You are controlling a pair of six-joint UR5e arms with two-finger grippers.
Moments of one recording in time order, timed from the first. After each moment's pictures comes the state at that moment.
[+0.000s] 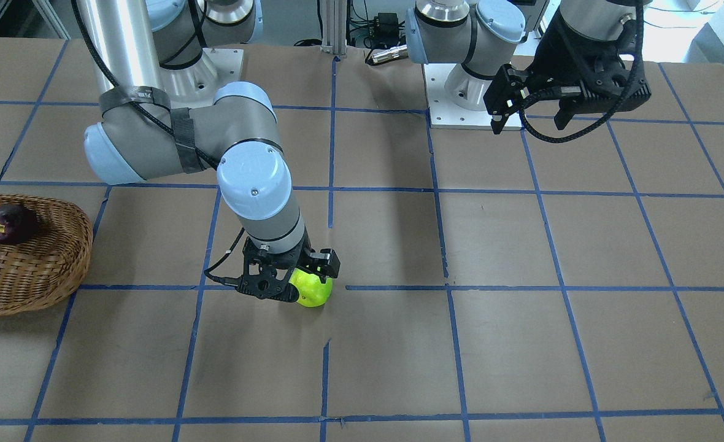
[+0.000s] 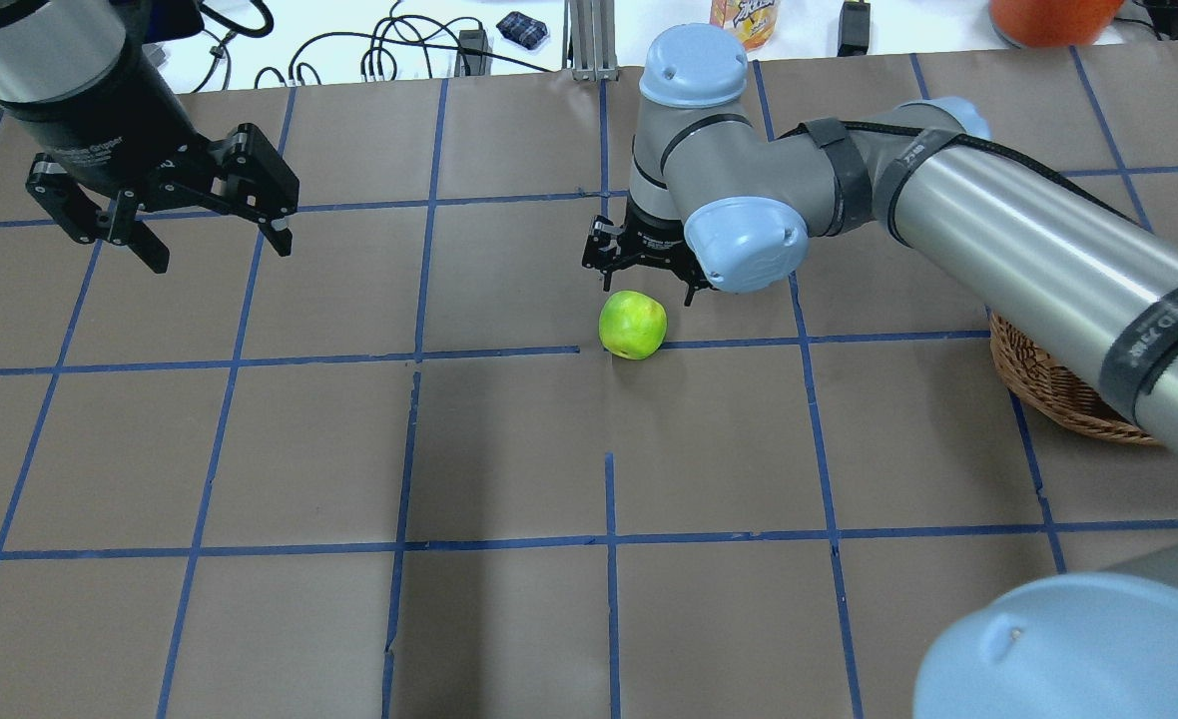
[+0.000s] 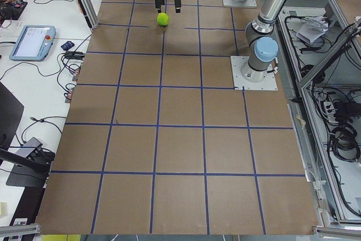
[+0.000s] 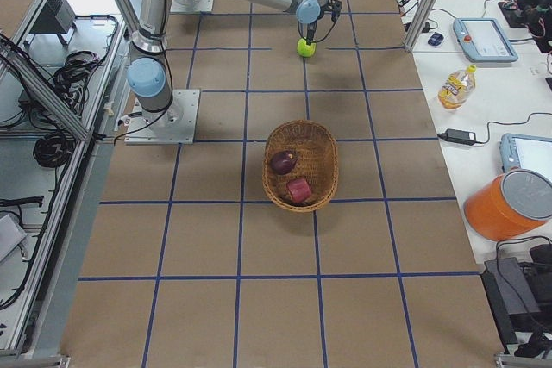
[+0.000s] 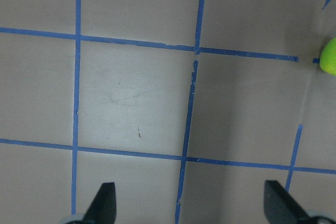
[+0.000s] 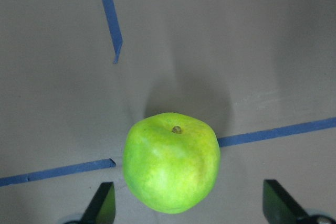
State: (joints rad) left arm -1.51 -1.53 -1.49 -1.75 1.58 -0.05; right arm 1.84 -1.11 1.59 -2.04 -1.47 0.50
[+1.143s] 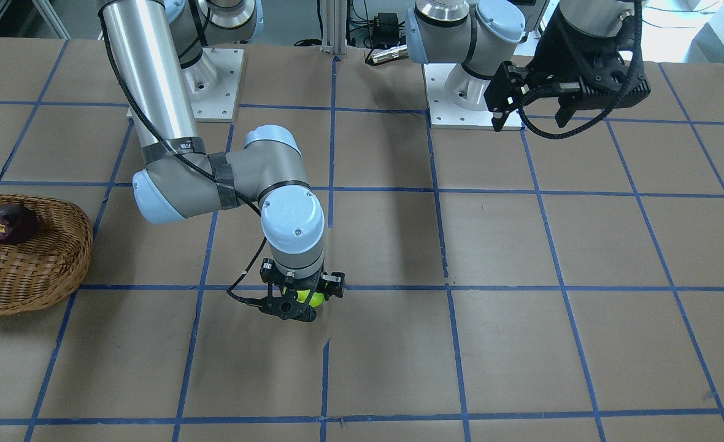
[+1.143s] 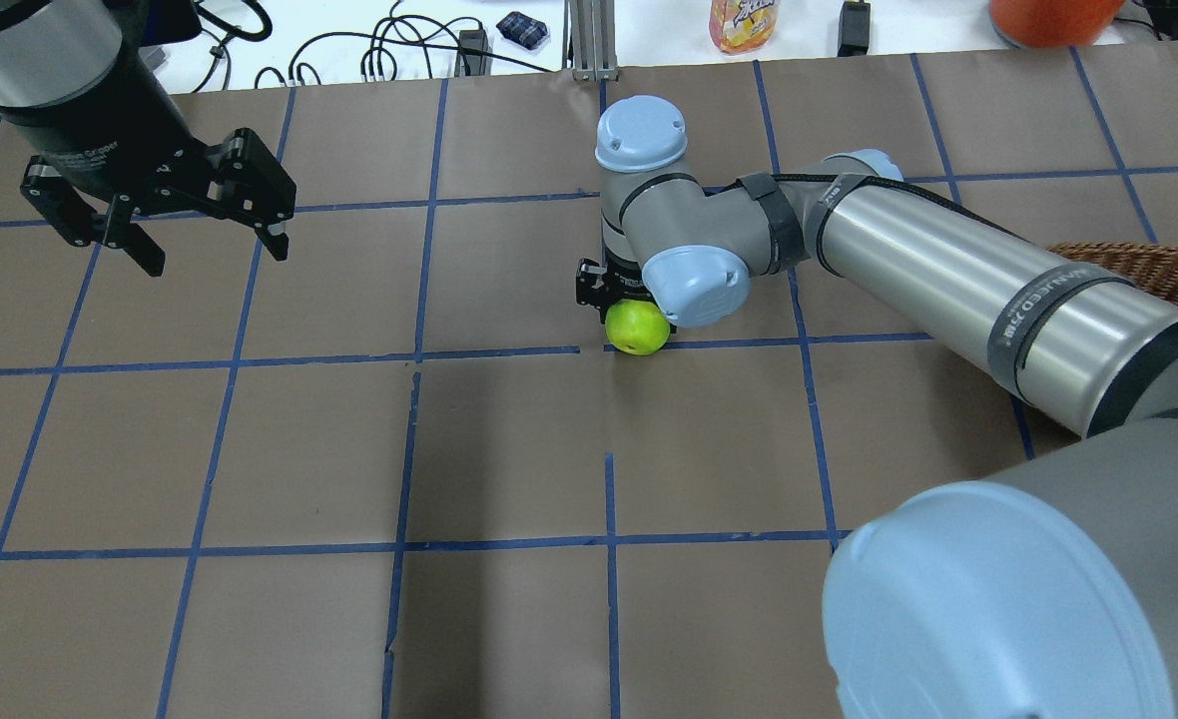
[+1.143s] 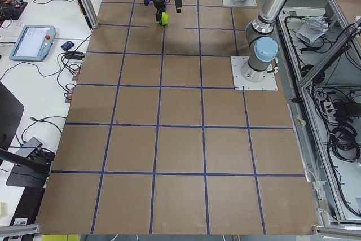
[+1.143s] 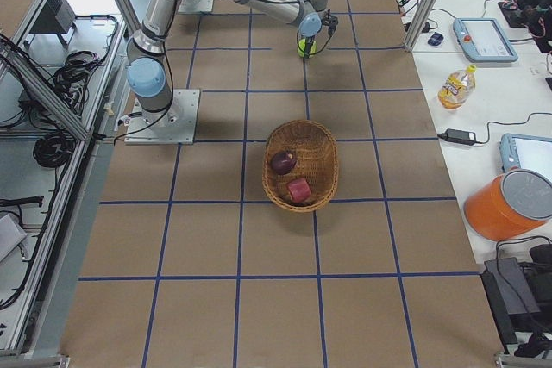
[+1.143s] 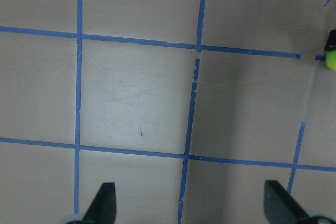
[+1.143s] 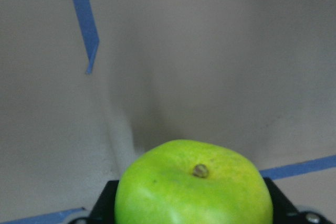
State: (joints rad) left arm -1.51 -1.52 -1.50 -1.75 1.58 -0.04; right arm 1.88 -1.01 1.58 -2.11 -1.56 0.50
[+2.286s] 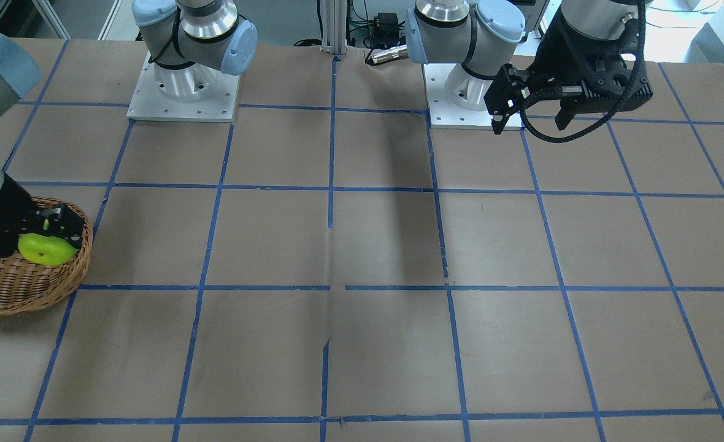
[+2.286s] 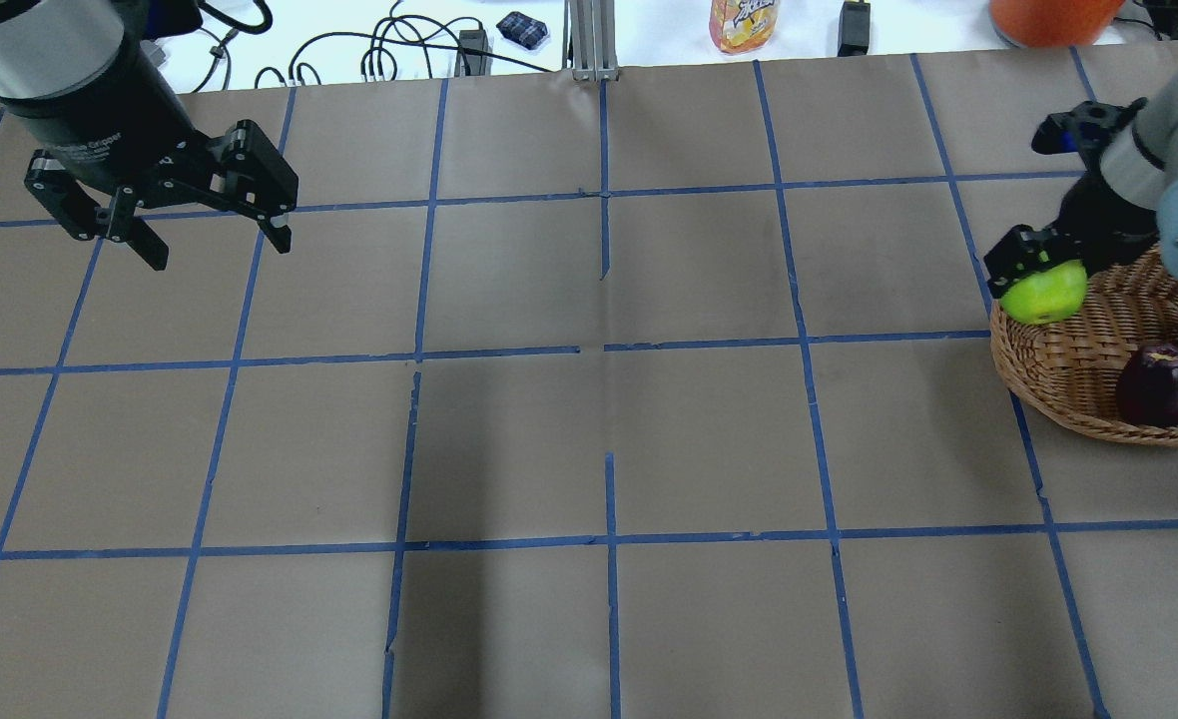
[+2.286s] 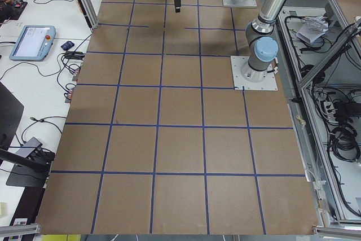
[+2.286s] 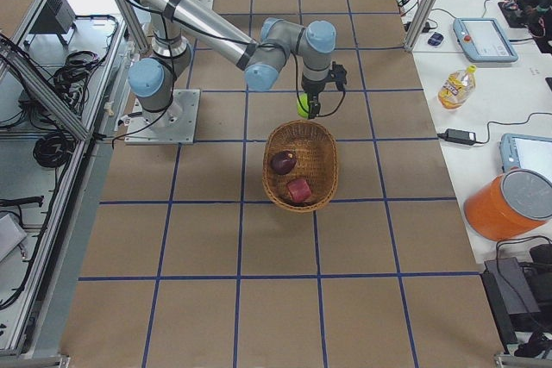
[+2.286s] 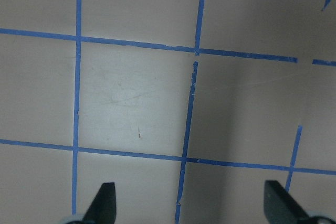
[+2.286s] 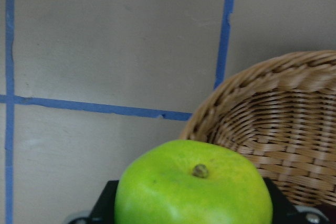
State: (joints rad) left arm -1.51 -1.53 -1.48 -1.75 1.58 -0.05; right arm 1.10 -1.39 1.86 -2.03 -1.52 -0.60
